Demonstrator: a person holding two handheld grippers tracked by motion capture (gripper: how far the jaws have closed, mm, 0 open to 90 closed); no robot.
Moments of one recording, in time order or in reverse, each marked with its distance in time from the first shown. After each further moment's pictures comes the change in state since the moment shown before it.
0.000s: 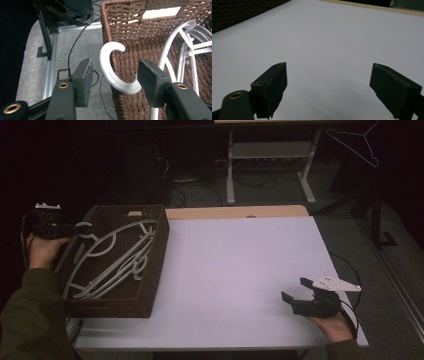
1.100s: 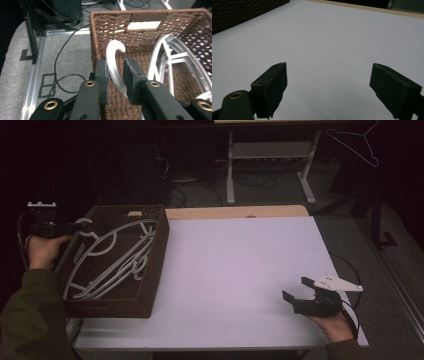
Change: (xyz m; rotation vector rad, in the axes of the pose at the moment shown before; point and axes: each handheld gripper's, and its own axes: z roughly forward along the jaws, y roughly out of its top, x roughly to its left) left arm -0.004 0.004 -0.014 -0.062 -0.098 -0.061; right arm -0.002 0.001 -0.002 -0.010 -0.007 0.003
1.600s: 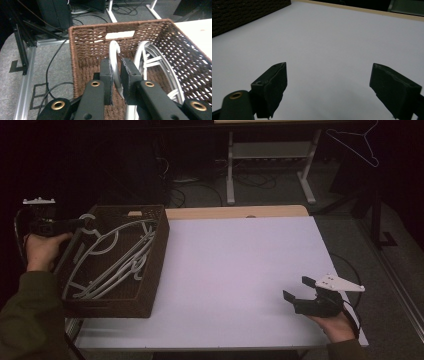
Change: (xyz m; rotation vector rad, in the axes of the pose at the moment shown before) left arm -0.029 0.009 -0.023 -0.046 -0.061 0.051; right arm 0.000 0.001 -0.003 -0.011 0.008 -0.001
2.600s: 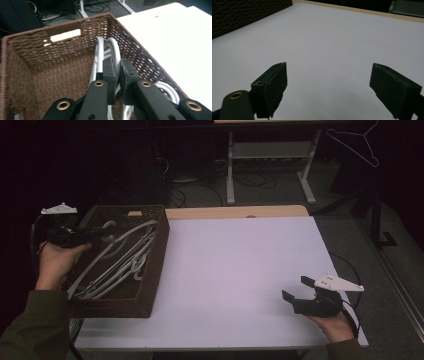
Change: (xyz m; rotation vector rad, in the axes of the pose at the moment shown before) left arm -0.091 -0.009 -0.020 0.010 -0.161 0.150; right arm 0.003 0.002 0.000 -0.003 0.003 -0.006
